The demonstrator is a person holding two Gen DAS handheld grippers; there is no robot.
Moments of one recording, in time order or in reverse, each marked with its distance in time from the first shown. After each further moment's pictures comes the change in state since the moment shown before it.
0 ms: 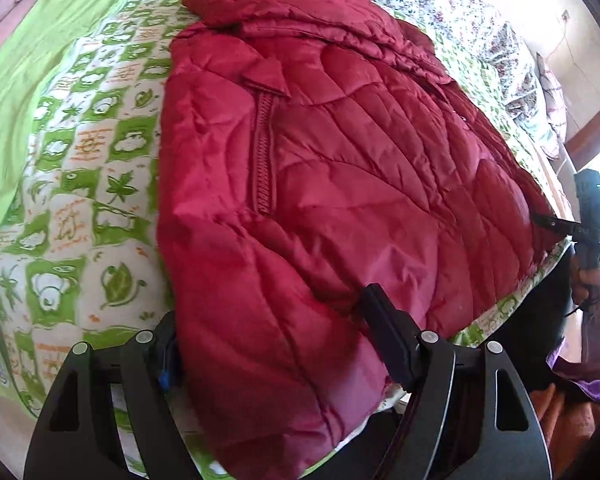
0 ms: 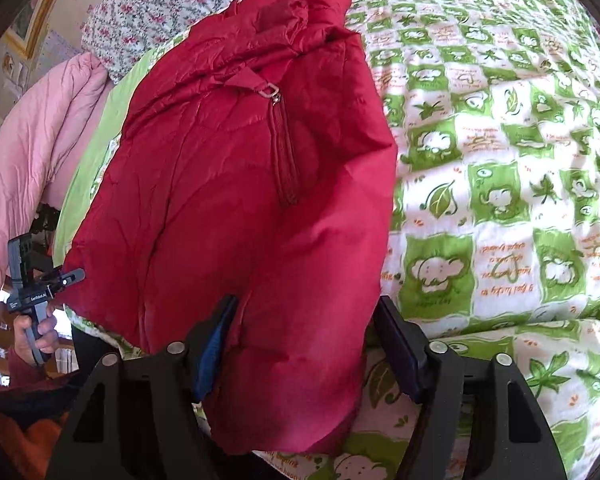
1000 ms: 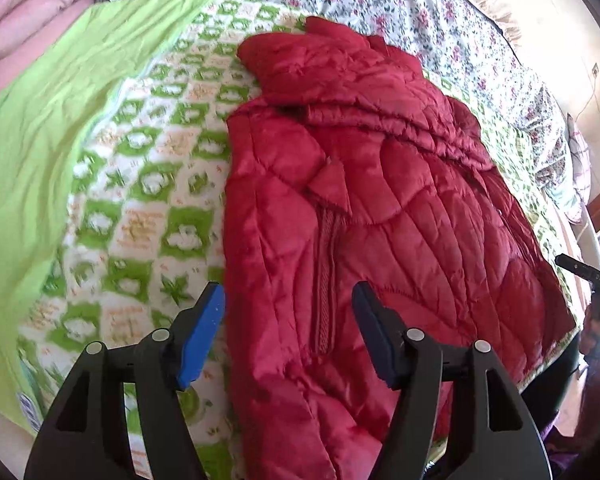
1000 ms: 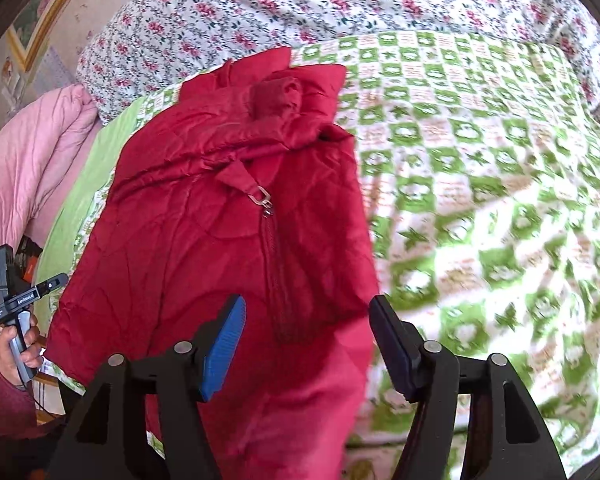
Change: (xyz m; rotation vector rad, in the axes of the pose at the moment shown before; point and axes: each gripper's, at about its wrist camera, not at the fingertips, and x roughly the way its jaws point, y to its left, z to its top) left arm -0.010 0.028 0.055 -0.131 -0.150 0.087; right arm -0.024 0.009 0.061 -0.025 -0.188 -0.116
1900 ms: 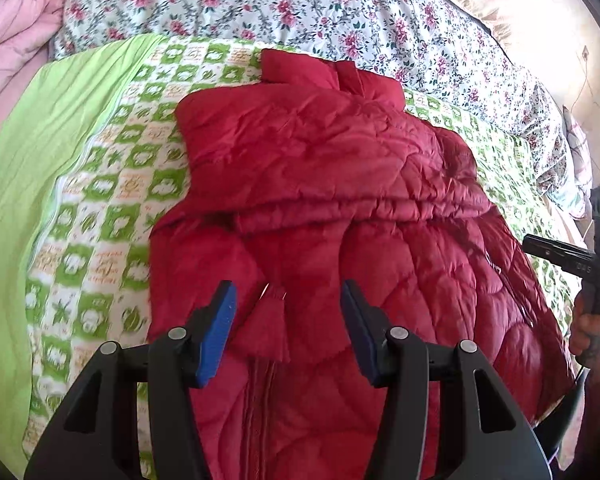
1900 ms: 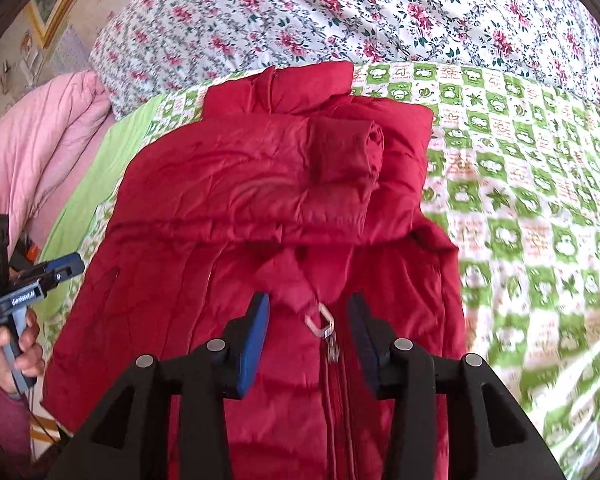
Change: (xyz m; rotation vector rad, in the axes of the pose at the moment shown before) left arm 0.031 -0.054 0.089 0.087 -0.074 0.020; right arm 0.076 0.060 0.097 -0.133 -0.009 0.056
